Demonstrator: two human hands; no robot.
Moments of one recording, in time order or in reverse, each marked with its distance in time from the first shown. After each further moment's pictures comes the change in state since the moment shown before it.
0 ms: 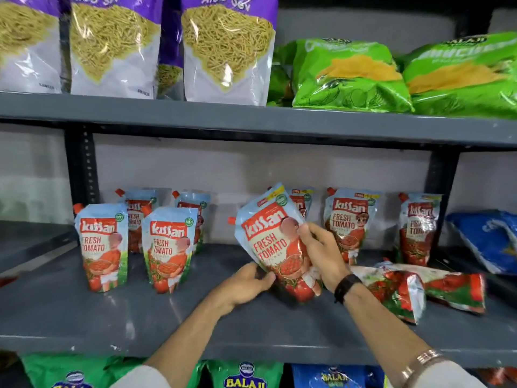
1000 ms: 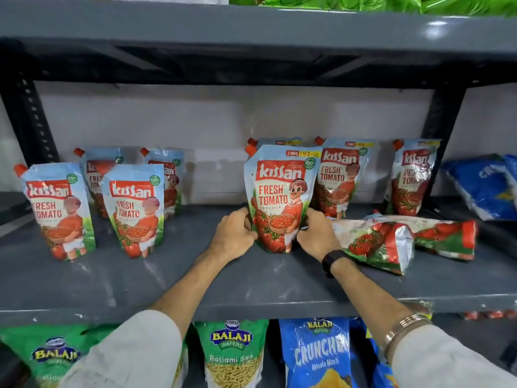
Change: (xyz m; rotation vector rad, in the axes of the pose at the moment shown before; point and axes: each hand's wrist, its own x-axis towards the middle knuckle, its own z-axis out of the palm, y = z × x) left_hand 0.050 -0.010 0.022 0.446 0.303 0.074; right_hand -0.001 0.067 -0.031 -0.553 0.046 0.045
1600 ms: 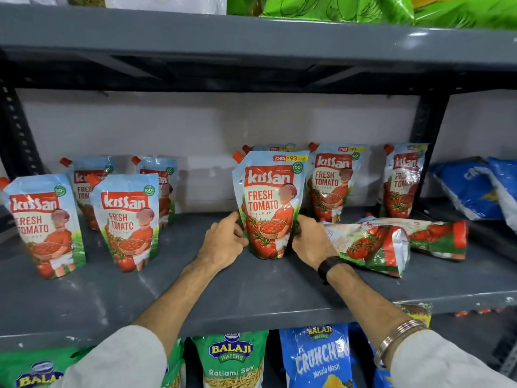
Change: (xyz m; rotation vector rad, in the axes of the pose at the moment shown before) left_hand 0.010 -0.025 -0.009 0.037 0.001 0.052; right_hand -0.001 -0.009 0.005 -0.216 -0.016 -0.008
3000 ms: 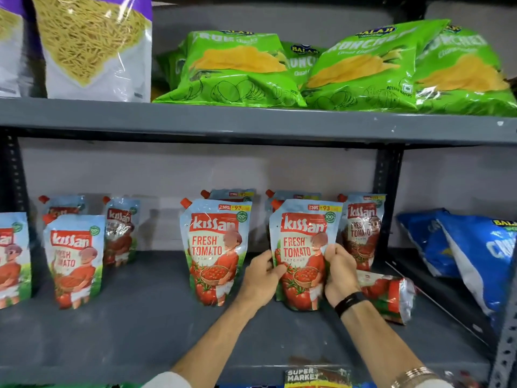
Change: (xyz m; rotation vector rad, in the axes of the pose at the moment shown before) left_hand 0.001 0.183 0.121 -0.649 -0.047 -0.114; right_hand 0.035 0.109 -0.130 1.193 0.202 0.367
